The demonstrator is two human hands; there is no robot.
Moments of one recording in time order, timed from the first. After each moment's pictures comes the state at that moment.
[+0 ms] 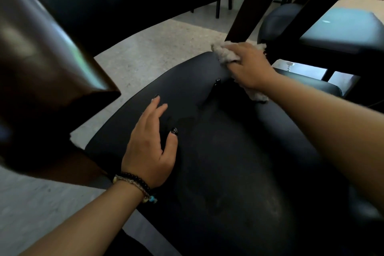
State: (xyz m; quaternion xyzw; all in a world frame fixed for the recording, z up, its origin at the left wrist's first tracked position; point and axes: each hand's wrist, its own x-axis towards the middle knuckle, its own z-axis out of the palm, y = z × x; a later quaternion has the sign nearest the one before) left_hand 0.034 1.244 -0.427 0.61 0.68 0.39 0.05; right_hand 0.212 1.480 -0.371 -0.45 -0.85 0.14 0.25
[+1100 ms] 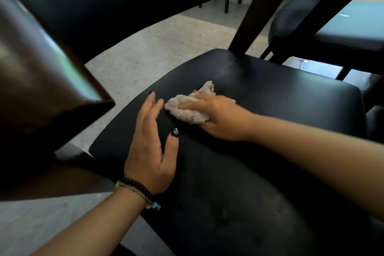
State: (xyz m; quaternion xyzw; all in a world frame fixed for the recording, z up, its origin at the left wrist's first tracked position) left_hand 0.032 1.243 -0.430 0.61 0.66 0.44 0.01; right_hand 0.174 1.393 -0.407 -0.18 -0.96 0.20 0.11
